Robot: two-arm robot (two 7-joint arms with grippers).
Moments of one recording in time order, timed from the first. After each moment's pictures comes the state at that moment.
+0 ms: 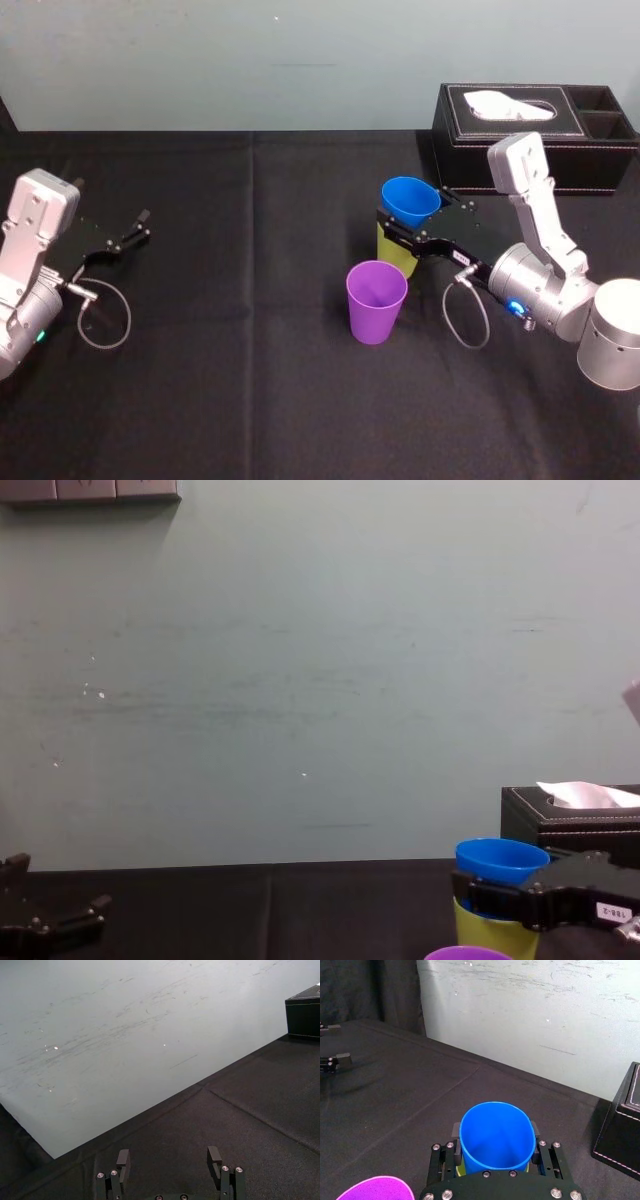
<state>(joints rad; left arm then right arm) -0.20 0.60 0.45 -1.41 -0.25 -0.12 0.03 0.27 0.37 -0.33 -1.39 0.29 0.05 0.39</state>
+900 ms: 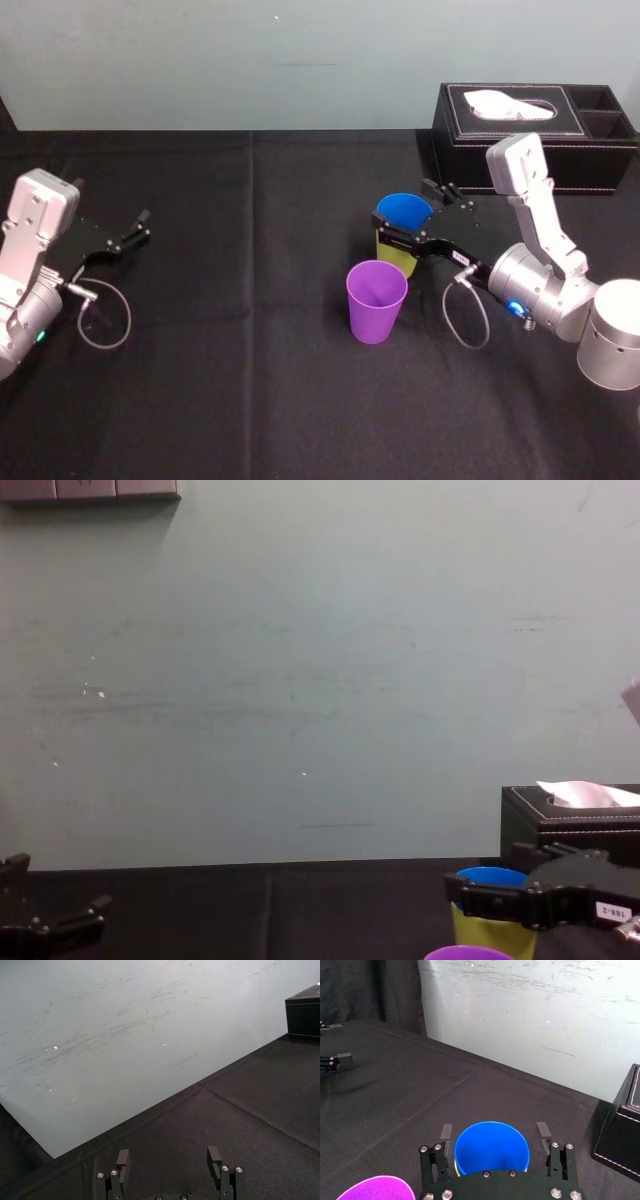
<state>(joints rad) -0.20 0.60 0.45 -1.41 -0.25 -0.12 0.03 0.27 0.37 -0.34 -1.39 0.29 0.04 0.39</state>
